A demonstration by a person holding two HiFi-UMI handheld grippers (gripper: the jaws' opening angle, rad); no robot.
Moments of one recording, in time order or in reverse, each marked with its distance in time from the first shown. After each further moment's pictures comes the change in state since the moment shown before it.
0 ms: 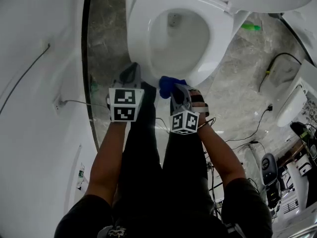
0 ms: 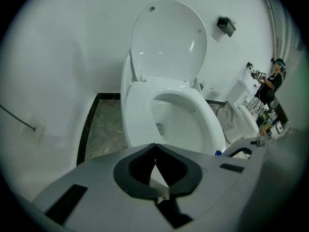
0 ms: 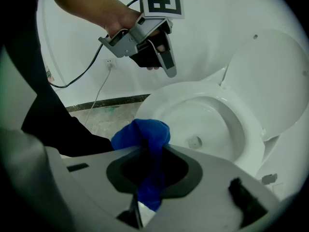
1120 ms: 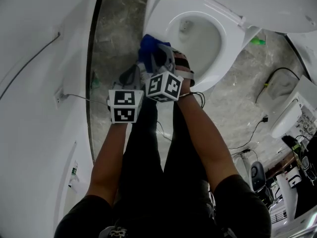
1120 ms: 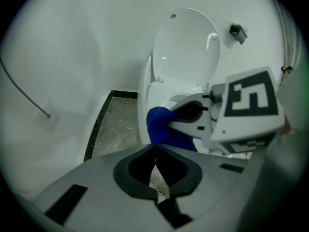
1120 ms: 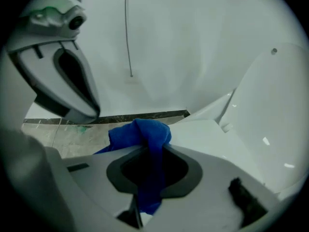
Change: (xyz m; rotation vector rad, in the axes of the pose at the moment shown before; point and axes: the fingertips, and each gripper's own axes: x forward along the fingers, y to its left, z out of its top) left arm -0.024 0.046 -0.020 -0.106 -0.024 0.070; right arm 0.083 -0.101 0.168 0.001 -0.132 -0.150
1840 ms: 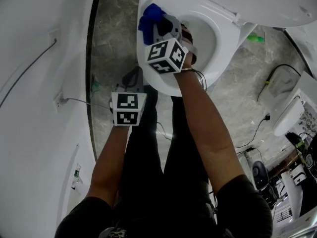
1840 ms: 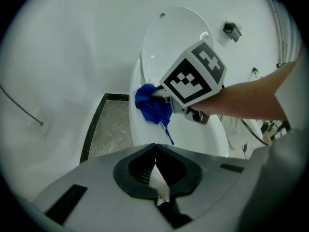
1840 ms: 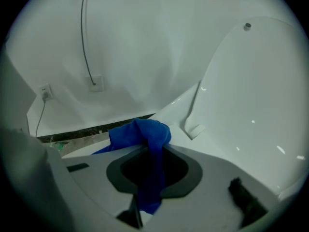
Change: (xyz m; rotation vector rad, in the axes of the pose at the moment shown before) left arm 0.010 -0.031 0.016 0.044 -0.015 -0.030; right arm 0.032 -0.117 0.011 0.190 -0.036 -0.152
